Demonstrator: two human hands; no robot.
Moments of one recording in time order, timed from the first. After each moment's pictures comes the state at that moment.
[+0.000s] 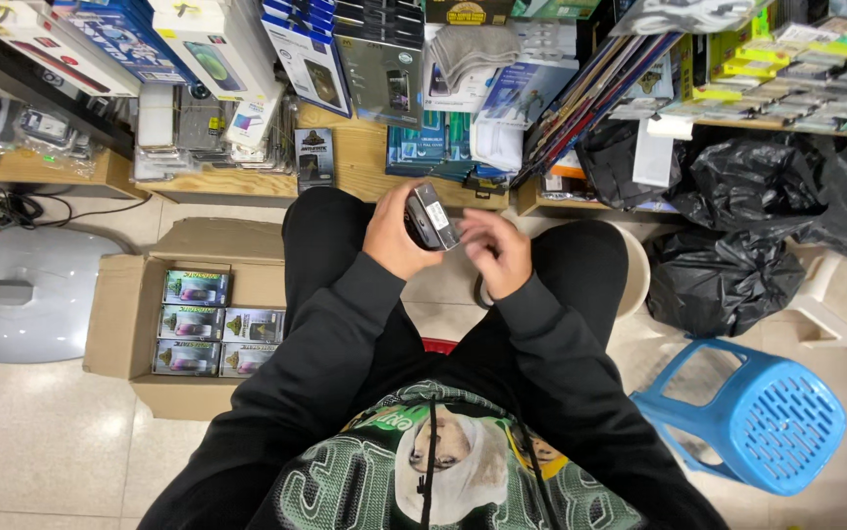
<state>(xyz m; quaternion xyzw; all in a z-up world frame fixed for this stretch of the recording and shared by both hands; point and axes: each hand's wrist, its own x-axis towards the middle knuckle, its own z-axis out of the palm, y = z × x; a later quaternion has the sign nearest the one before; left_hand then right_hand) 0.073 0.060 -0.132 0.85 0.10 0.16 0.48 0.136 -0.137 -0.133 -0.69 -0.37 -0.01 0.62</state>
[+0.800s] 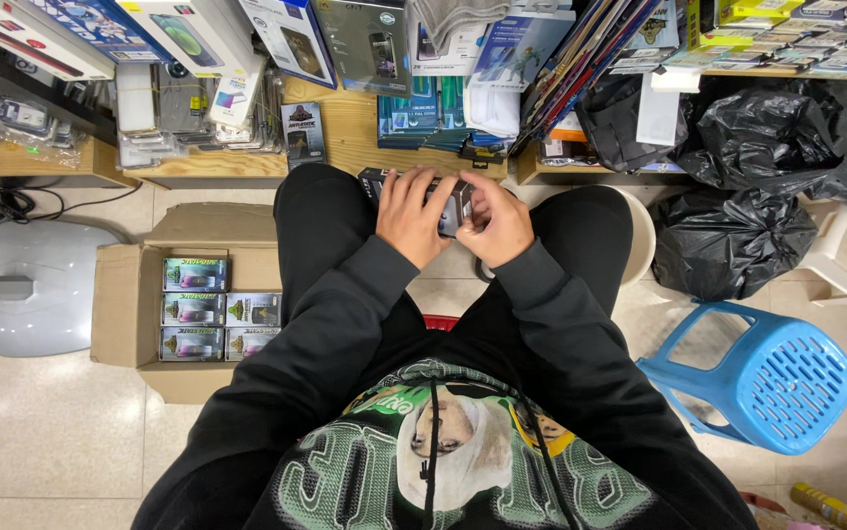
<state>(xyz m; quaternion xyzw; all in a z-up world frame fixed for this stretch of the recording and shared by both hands) 0.071 0.028 -0.149 0.94 -0.06 0.31 0.13 0.135 -0.139 -0.125 -0.77 -0.32 -0.02 0.55</state>
